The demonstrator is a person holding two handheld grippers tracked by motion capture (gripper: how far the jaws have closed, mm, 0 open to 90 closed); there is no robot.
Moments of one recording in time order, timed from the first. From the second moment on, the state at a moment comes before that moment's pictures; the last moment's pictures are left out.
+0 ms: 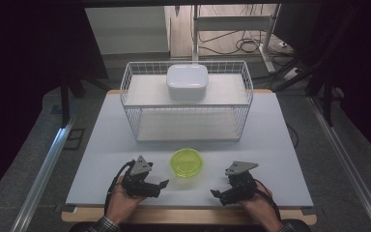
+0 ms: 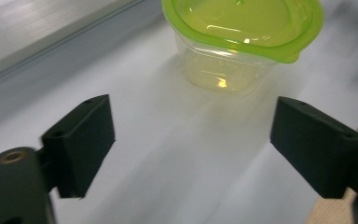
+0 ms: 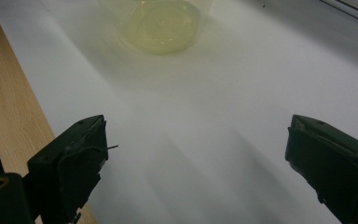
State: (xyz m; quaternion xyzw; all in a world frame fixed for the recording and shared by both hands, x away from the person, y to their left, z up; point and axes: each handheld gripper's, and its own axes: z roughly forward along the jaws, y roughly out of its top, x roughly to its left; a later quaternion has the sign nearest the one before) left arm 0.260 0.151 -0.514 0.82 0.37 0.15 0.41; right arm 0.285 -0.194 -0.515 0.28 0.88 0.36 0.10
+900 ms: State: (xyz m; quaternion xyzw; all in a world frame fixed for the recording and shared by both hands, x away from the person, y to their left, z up) left arm 0.232 0.164 -0.522 0.83 0.35 0.17 0.41; right arm 0.287 -0.195 -0.514 0.29 0.87 0.38 0.10
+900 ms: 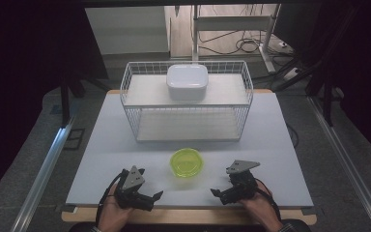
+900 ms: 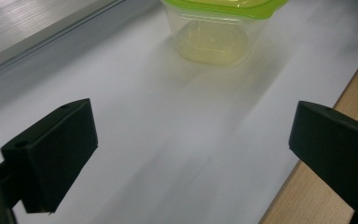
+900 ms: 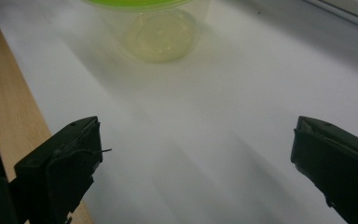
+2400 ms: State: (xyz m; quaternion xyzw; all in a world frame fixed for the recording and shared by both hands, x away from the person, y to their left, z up) left arm 0.233 0.158 -0.527 0.85 0.33 0.20 0.37; right arm 0.366 -0.156 -0.481 0.37 0.83 0.43 0.01
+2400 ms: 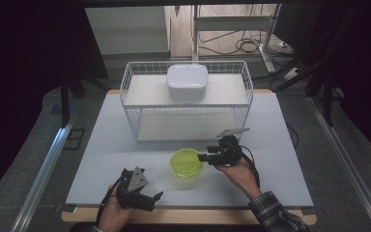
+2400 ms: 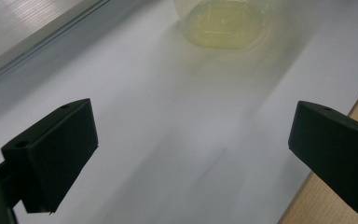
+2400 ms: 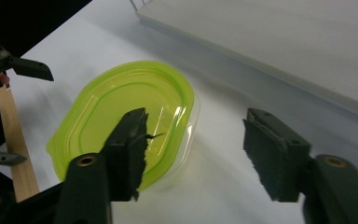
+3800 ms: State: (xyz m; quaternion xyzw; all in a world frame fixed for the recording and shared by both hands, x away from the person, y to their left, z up) left arm 0.232 0.157 -0.526 0.85 0.33 0.20 0.36; right arm 0.381 -0.158 -0.490 0.43 0.76 0.46 -0.18
